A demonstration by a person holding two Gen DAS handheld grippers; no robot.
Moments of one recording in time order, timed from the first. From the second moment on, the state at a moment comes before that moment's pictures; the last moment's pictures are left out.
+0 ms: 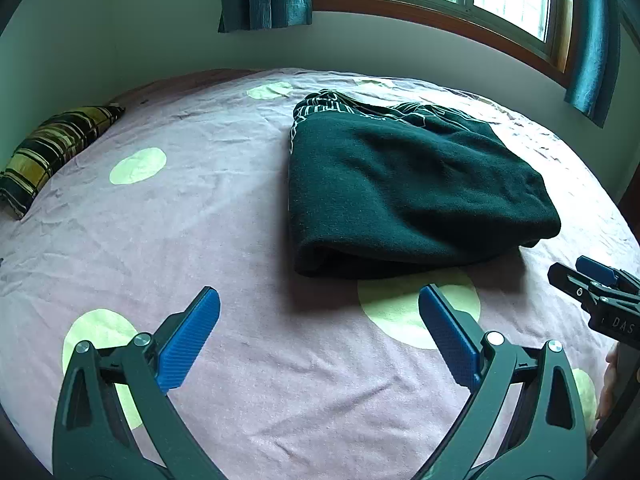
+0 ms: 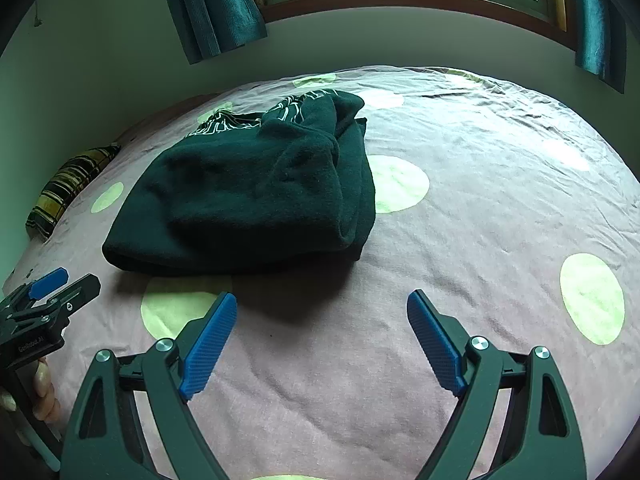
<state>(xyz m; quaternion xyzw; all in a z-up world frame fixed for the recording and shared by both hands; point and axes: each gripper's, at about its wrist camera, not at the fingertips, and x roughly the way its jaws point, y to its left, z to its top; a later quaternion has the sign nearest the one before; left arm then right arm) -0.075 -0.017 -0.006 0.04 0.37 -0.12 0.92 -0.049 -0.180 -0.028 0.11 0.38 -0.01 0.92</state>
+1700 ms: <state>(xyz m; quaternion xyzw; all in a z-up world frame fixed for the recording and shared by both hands) -0.072 -0.007 0.001 0.03 0.37 -0.08 0.93 -0.046 -0.175 -0.038 0.12 0.40 0.00 0.91</state>
